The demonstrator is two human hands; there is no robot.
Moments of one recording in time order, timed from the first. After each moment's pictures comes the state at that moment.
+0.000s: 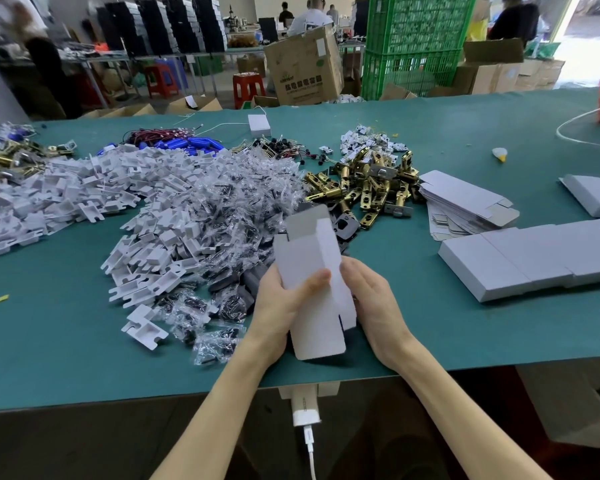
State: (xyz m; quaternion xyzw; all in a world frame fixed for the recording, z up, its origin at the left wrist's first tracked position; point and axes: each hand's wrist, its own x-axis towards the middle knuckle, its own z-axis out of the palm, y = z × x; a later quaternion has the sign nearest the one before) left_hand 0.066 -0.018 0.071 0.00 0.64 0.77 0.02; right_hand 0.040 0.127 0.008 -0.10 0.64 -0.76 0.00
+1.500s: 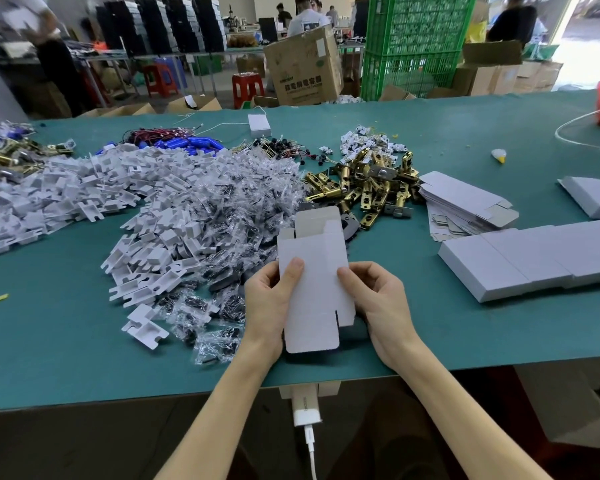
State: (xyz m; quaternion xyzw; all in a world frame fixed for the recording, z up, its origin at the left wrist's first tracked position) left_hand 0.036 -0.030 0.019 -0.06 0.66 0.75 -0.04; right_hand 0.036 0.129 0.002 0.00 0.62 -0.78 -0.05
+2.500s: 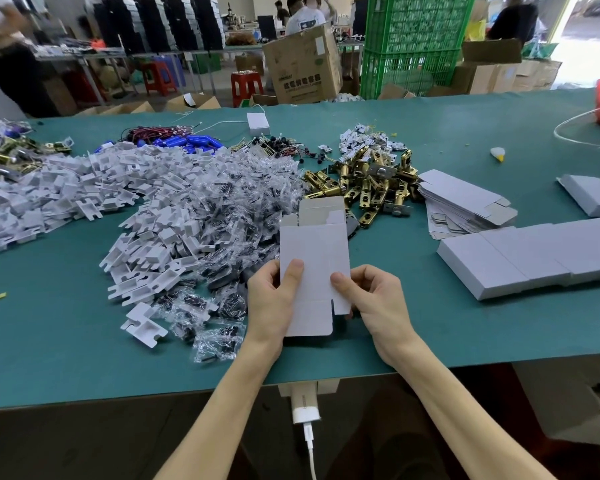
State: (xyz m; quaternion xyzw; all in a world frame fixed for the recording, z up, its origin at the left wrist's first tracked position) left_hand 0.028 -0.030 0.000 -0.03 0.65 0.75 -0.10; right_hand 0.036 0.130 0.000 -0.02 0.66 -0.75 -0.05
